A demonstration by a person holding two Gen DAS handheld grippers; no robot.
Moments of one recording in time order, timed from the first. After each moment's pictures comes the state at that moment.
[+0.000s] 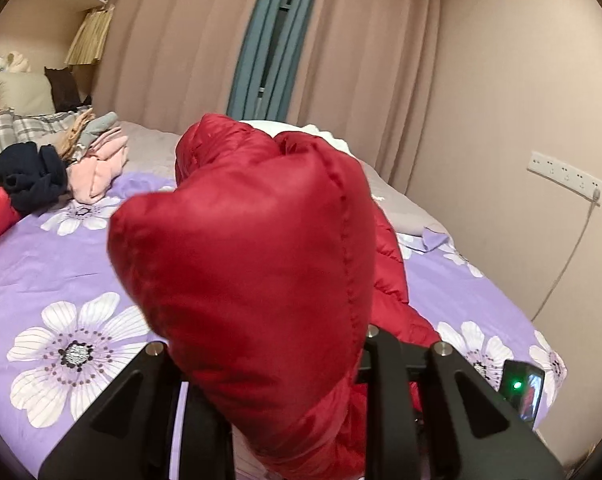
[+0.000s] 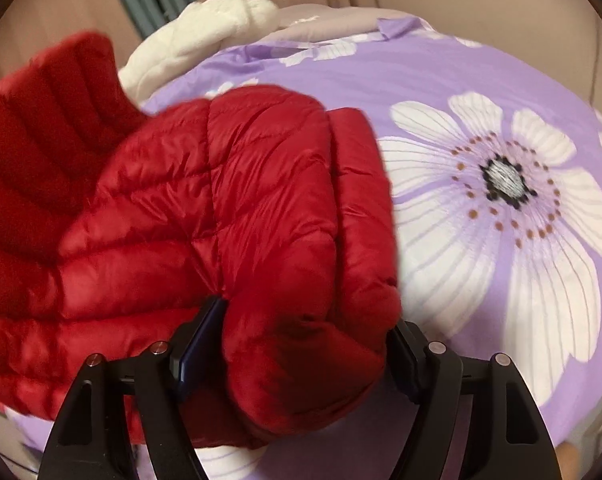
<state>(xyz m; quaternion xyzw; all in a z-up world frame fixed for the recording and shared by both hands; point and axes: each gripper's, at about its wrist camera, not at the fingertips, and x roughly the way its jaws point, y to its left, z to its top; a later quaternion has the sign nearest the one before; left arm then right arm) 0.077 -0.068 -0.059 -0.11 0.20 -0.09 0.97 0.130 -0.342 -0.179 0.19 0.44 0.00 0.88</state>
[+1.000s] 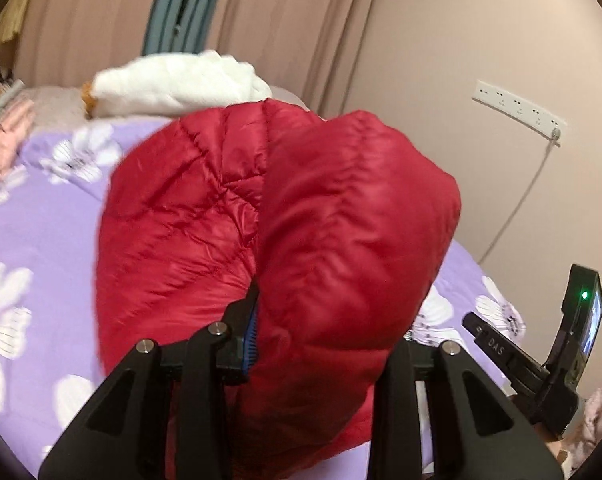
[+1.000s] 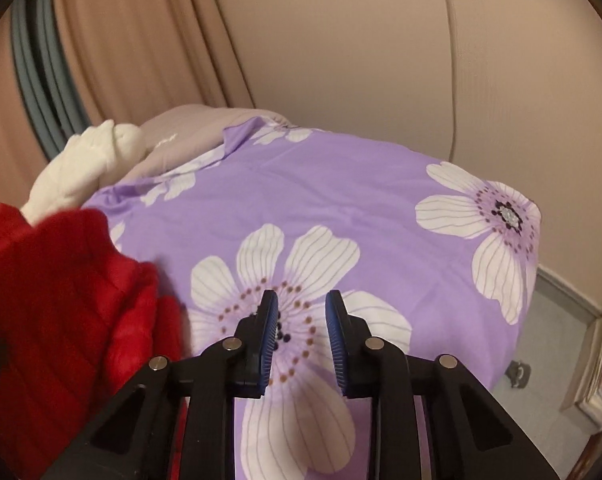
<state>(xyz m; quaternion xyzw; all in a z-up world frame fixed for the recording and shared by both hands) 0.122 -0.175 -0.096 -0.08 0.30 -0.21 0.93 0.102 -0.470 -0.114 0.21 0.32 -0.21 0.90</state>
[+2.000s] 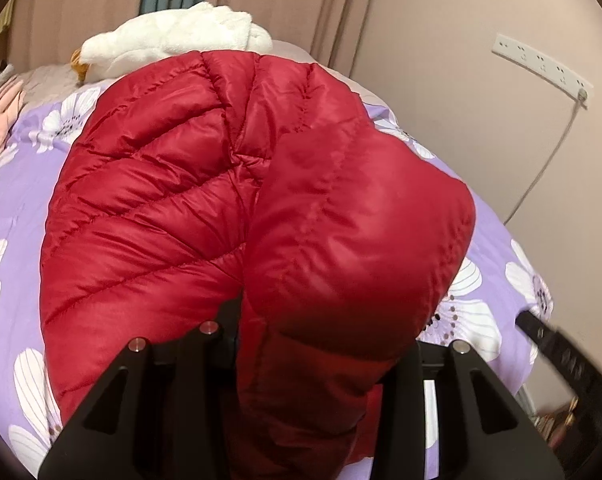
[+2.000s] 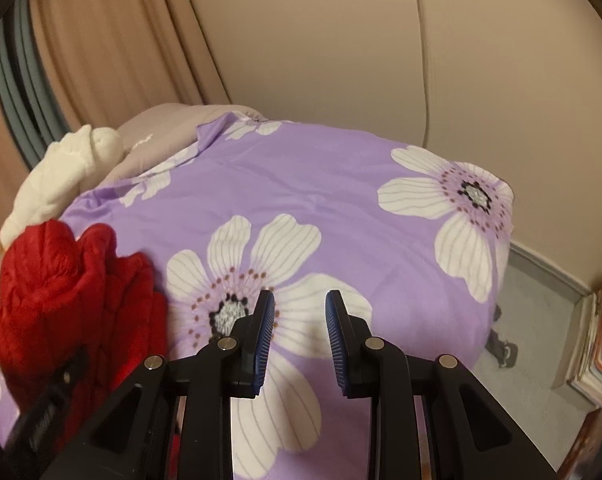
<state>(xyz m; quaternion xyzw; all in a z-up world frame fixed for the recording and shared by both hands) 0.129 -0.228 -0.139 -0.05 0.37 -0.18 0.91 0.076 -0.478 -0.118 0.22 0.34 -0.24 0.88</state>
